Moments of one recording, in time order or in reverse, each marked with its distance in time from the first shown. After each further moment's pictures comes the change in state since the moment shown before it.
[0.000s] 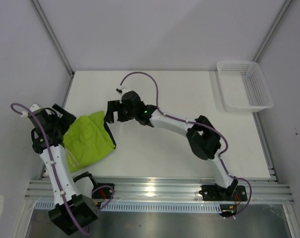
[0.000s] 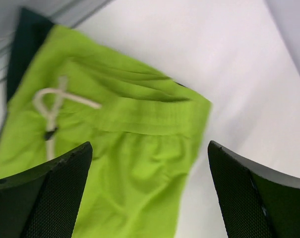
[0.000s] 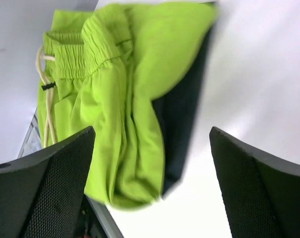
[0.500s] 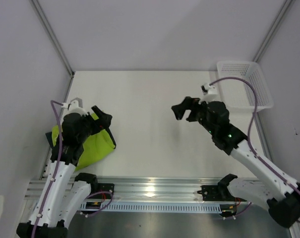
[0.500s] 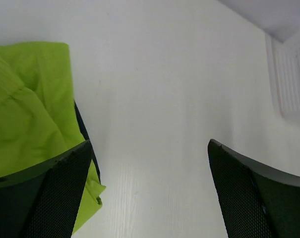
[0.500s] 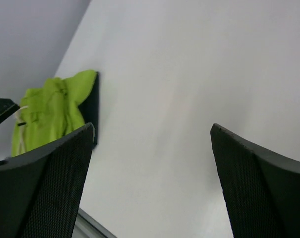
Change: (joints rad) left arm -0.669 -0.194 -0.122 0.172 -0.051 -0.065; right arm -0.319 -1.176 -0.911 -0.021 0.225 -0.145
